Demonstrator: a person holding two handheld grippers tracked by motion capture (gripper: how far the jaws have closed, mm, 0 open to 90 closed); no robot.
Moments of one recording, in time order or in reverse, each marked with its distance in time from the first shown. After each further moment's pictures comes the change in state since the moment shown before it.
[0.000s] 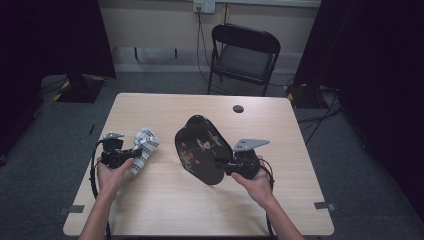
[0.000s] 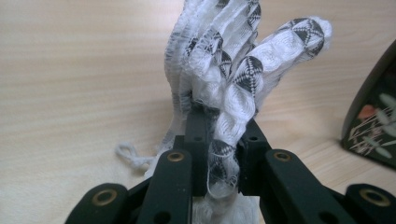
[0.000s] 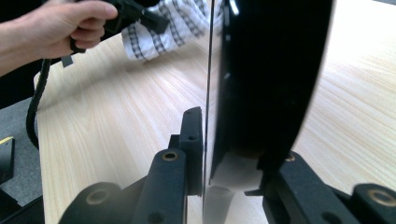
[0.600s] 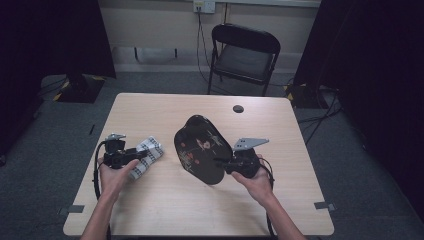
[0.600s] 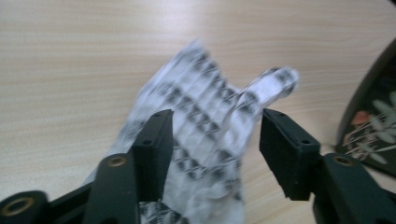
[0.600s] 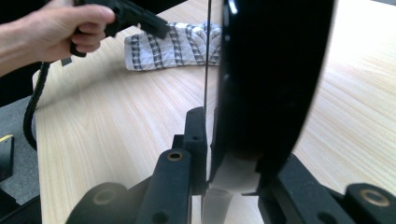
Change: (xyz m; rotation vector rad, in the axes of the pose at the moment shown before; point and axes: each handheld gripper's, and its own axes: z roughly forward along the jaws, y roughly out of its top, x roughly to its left) left arm -0.010 0.004 -0.005 -0.027 0.007 0.001; right arm -0.003 0.002 0.001 0.004 0.004 -0.007
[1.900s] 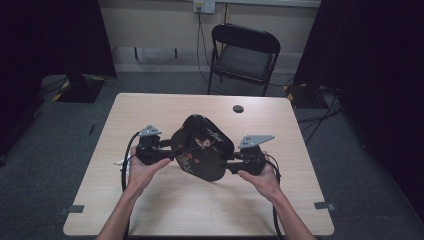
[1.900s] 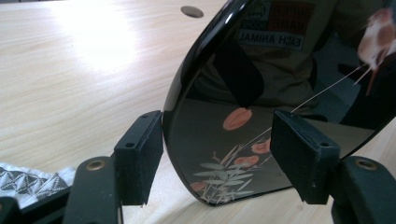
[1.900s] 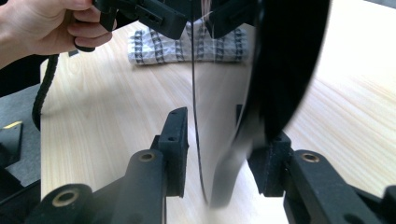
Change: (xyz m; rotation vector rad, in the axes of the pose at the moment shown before) left arm -0.094 0.028 0.023 -0.050 -0.253 0.247; right arm -0.016 -0.003 -0.012 0.011 0.033 -0.037
